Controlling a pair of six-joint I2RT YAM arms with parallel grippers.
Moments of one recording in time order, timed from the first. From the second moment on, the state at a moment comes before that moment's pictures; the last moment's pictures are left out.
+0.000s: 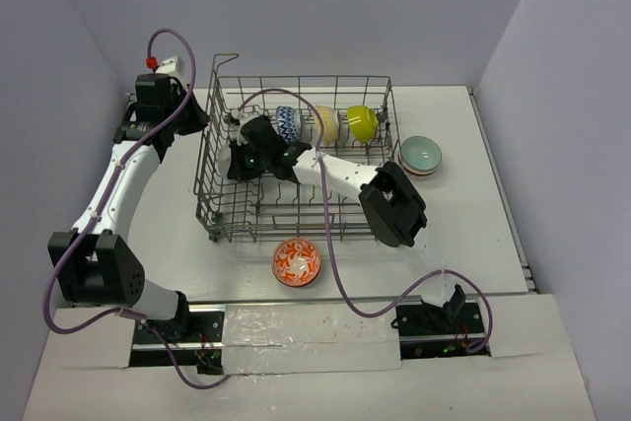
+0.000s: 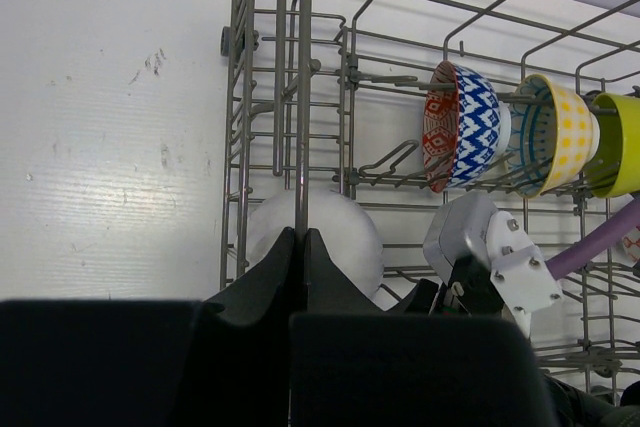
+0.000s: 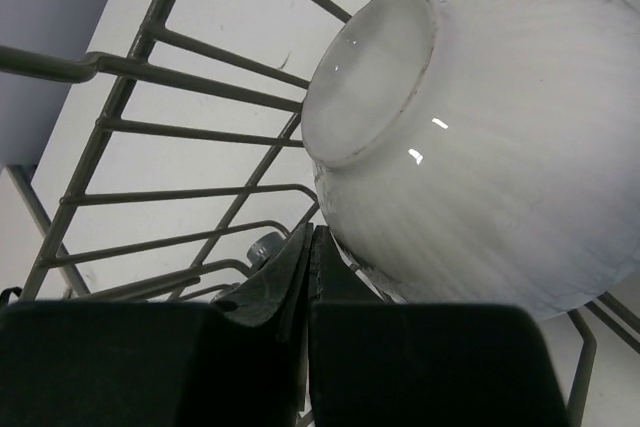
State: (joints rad) left arm -0.08 1.47 1.35 -0.42 0.13 -0.33; right arm 0.87 2.23 1.82 -0.17 -0.20 0.49
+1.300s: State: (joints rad) left arm -0.08 1.47 1.35 -0.42 0.13 -0.33; right arm 0.82 2.30 1.96 -0.30 -0.06 0.48
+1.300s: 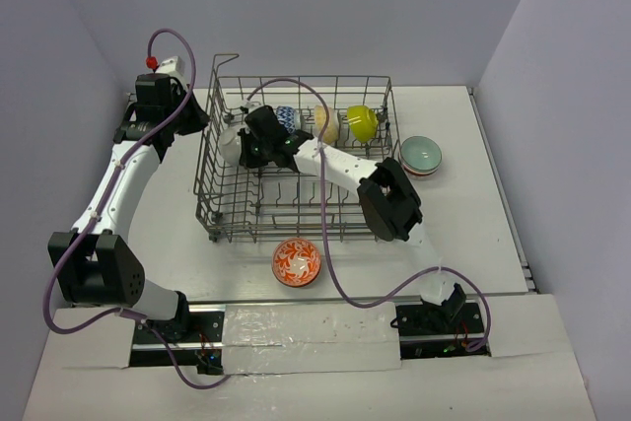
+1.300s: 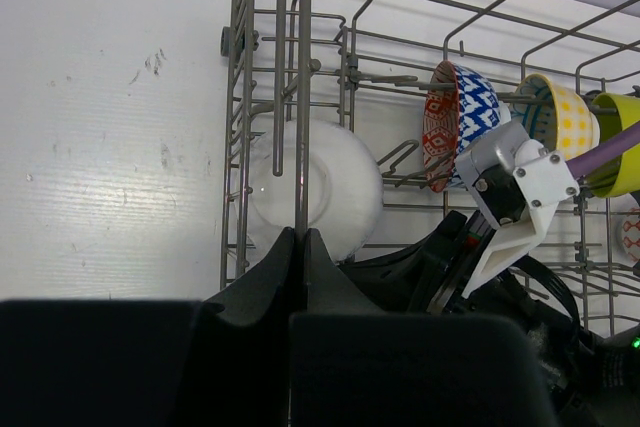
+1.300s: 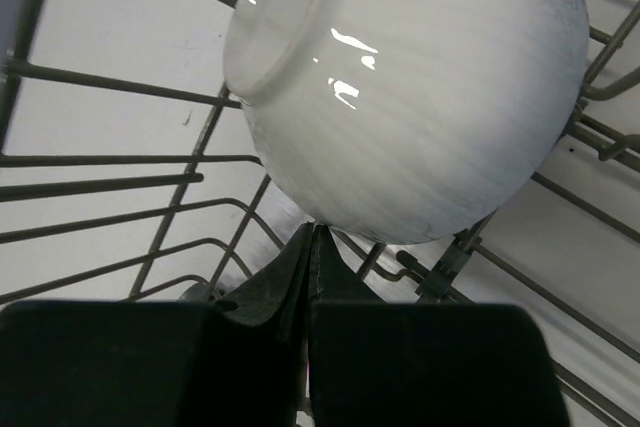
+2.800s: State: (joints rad) left arm -0.08 1.47 1.36 -0.43 0.14 -0.33; right arm 0.74 2.40 2.12 -0.32 -0.05 0.49
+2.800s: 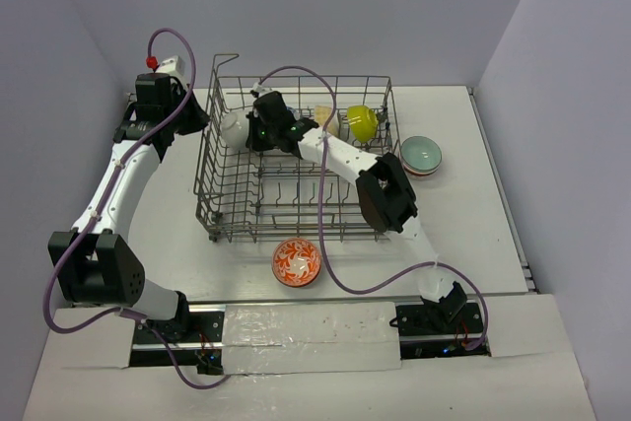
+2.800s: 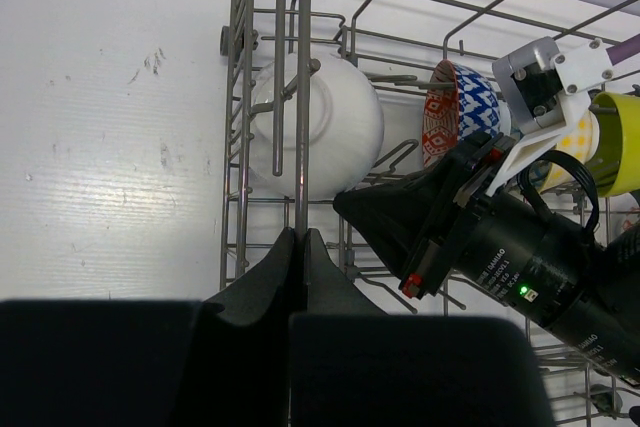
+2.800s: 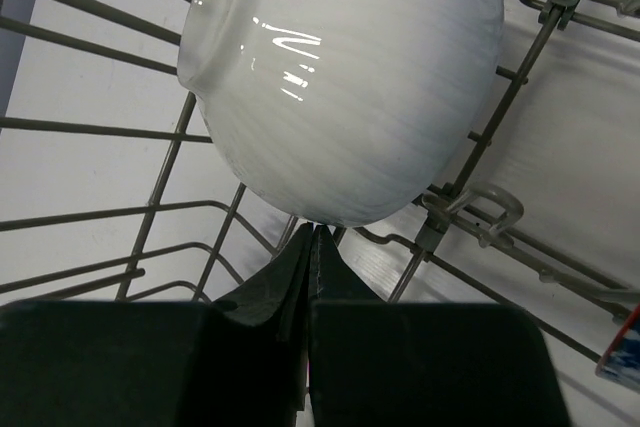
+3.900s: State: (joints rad) left arm -0.08 1.47 1.36 -0.43 0.14 -0.33; right arm 0.71 2.43 2.15 -0.31 -0.07 0.51
